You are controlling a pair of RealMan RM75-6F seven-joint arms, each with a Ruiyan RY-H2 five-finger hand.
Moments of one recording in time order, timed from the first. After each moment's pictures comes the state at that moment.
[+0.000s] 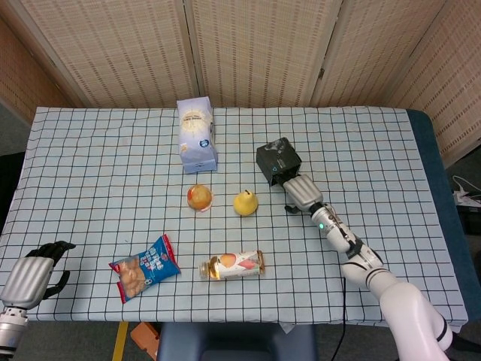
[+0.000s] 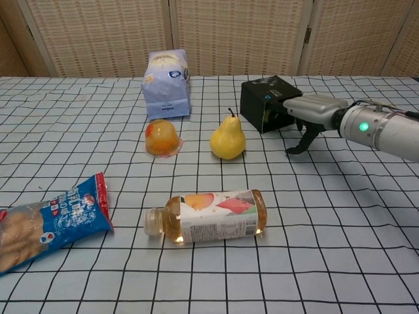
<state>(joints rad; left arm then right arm) -0.15 -1.10 0.02 -1.61 1.49 1.34 0.12 0.91 -1.87 0.04 -0.49 -1.53 0.78 0.44</state>
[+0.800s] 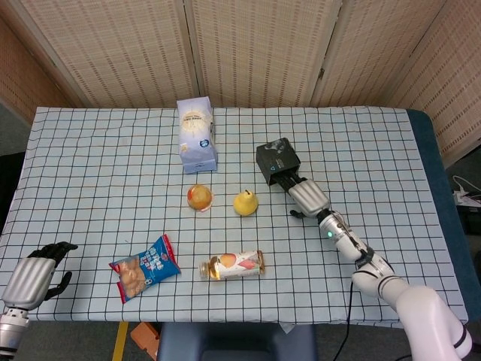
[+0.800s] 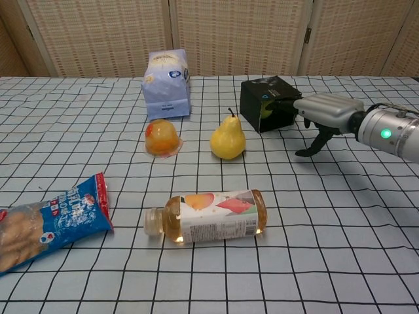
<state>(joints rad) -0.15 -1.10 0.03 -1.62 1.50 1.34 0.11 0.82 -1.79 0.02 -0.64 -1.54 0.92 0.30</state>
